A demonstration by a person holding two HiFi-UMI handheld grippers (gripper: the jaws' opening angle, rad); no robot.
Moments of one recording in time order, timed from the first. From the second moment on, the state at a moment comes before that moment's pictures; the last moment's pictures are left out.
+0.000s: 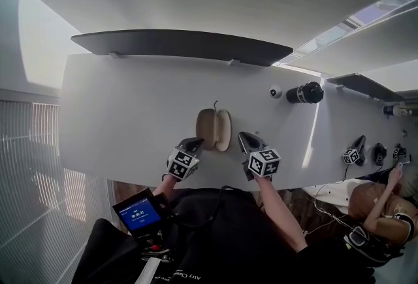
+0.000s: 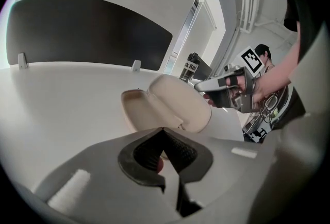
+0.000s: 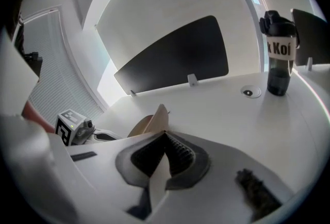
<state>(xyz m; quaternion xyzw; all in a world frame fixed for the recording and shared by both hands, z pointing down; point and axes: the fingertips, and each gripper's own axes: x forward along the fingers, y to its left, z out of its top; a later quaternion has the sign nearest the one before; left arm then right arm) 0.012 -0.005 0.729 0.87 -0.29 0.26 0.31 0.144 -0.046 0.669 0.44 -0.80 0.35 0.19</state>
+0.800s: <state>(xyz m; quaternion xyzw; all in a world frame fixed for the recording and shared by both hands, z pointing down) 0.012 -0.006 0.731 0.87 -0.28 0.24 0.33 0.128 -0.034 0.704 0.43 -0.78 0.41 0.19</state>
